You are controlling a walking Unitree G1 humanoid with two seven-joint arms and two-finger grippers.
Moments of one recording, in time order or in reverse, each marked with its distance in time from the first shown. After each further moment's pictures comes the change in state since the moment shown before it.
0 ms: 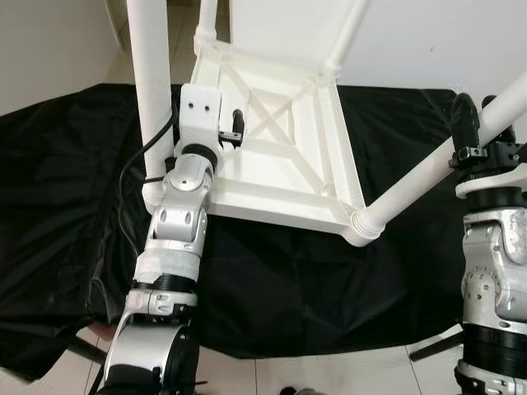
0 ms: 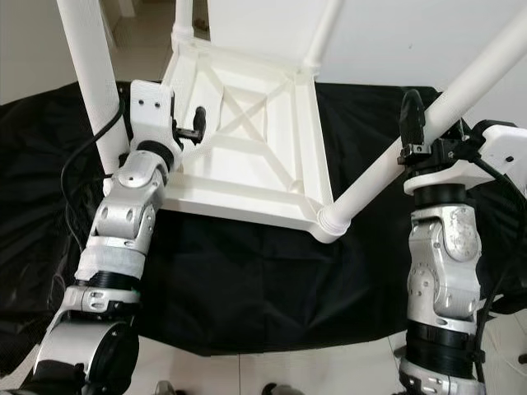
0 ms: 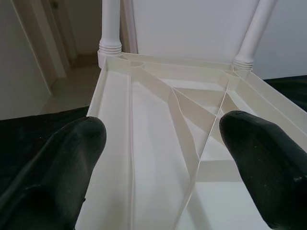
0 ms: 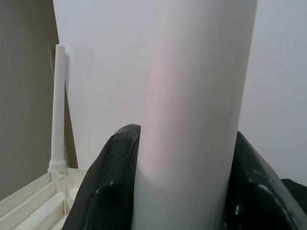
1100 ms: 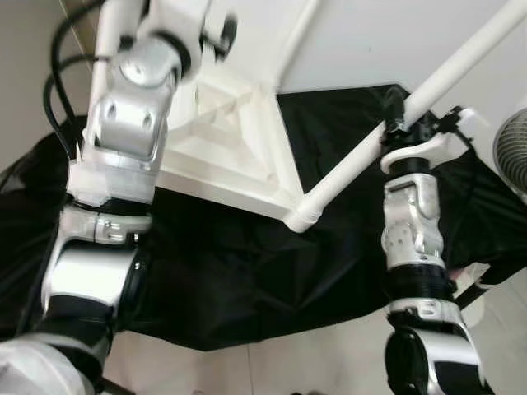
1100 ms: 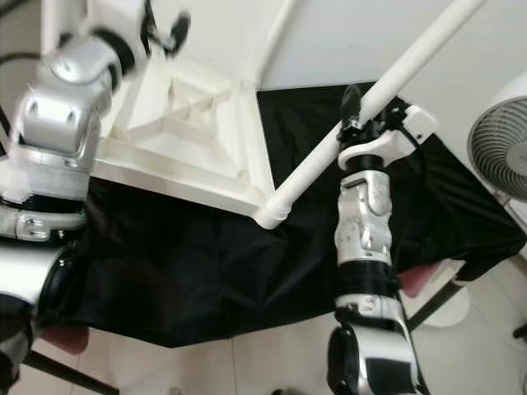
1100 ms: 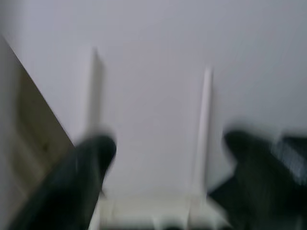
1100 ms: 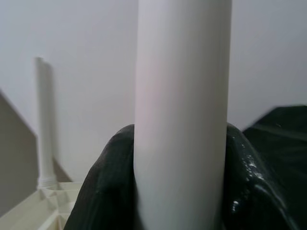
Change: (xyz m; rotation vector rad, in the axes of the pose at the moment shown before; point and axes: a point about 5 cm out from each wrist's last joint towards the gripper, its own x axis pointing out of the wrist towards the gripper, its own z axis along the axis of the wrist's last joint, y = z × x) left arm 0.026 0.018 0.144 0.263 -0.280 -0.161; right arm 0.048 0.066 -0.090 0.453 0.207 -0.138
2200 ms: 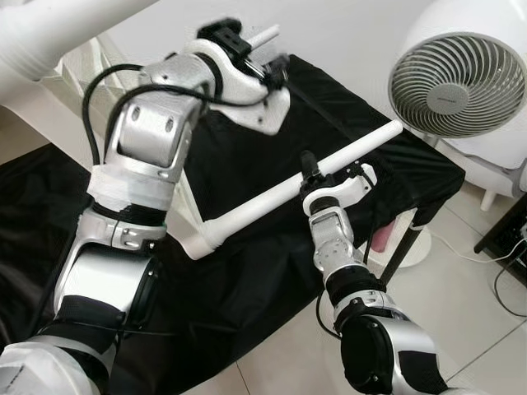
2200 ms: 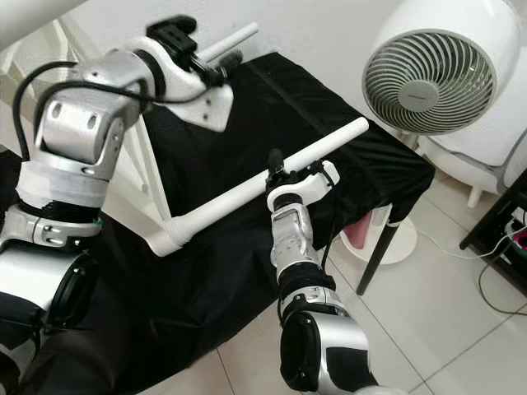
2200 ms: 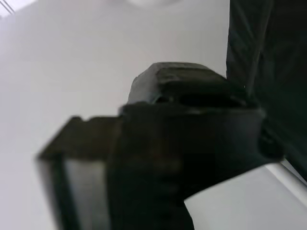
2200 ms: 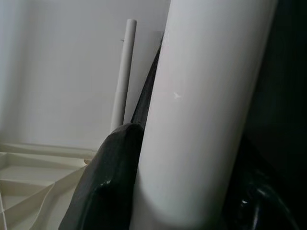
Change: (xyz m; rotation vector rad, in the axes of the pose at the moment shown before) left arm -0.011 -0.059 -0.031 -0.103 0.168 -0.412; right arm -0.037 0.009 -0.105 0.305 0.388 -0.134
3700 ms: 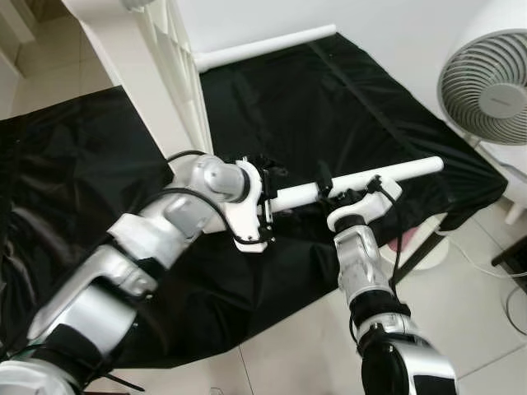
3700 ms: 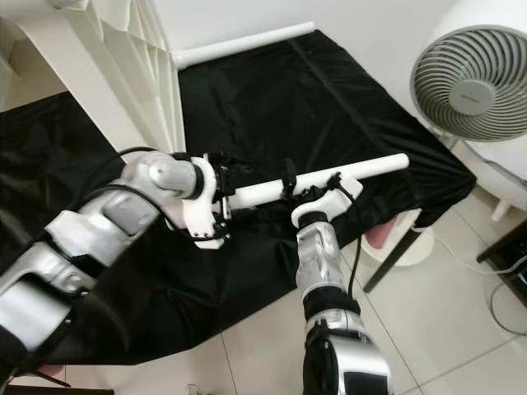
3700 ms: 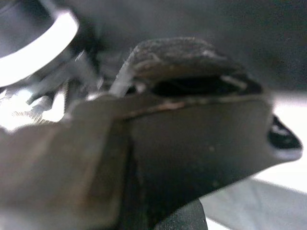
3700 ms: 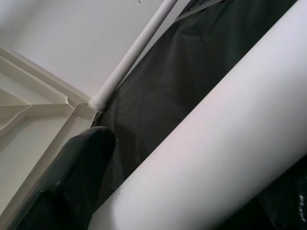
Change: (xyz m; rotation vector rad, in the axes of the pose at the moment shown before) left arm 0.001 -0.102 -0.115 0.461 0.338 -0.712; right arm -0.024 -0.025 0.026 -0.244 -0.119 0.110
